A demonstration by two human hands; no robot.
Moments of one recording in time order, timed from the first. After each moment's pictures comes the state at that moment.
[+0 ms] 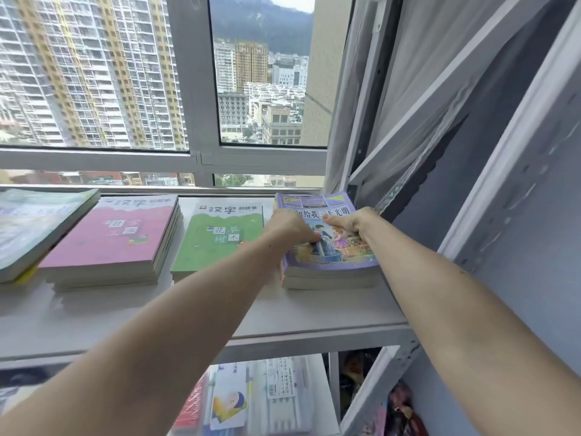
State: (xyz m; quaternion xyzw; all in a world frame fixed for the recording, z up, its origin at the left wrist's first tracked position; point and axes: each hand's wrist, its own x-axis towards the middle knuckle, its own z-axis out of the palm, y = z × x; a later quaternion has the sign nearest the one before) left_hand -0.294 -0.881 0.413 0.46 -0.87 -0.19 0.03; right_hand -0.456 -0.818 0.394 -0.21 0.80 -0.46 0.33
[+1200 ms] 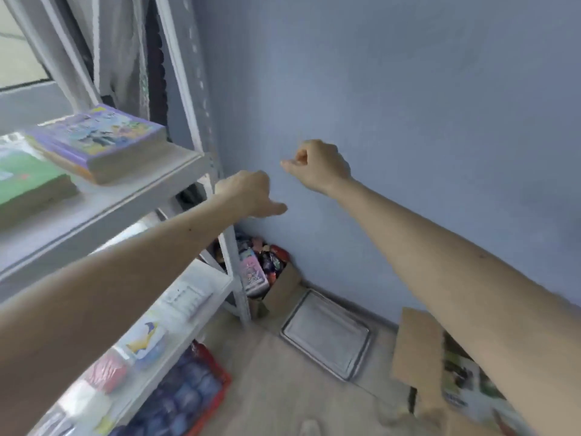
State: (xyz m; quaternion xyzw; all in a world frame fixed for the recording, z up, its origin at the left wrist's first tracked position) left_hand -0.147 -0.577 0.390 -0.05 -1.00 -0.02 -0.04; right_hand -0.173 -0.425 0.401 -0.06 0.95 -0.29 -0.07
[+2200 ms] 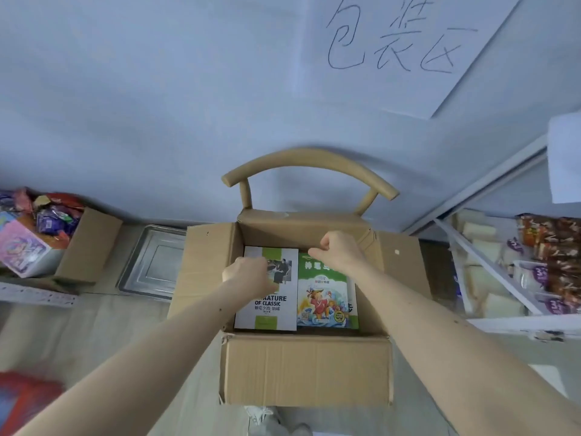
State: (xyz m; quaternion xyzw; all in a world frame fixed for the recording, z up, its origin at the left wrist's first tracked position) left_hand -0.018 -0.015 0.004 -0.23 -0.91 -0.01 -0.35; right_hand 0.040 0.172 0.012 0.30 0.89 -0.28 0.21
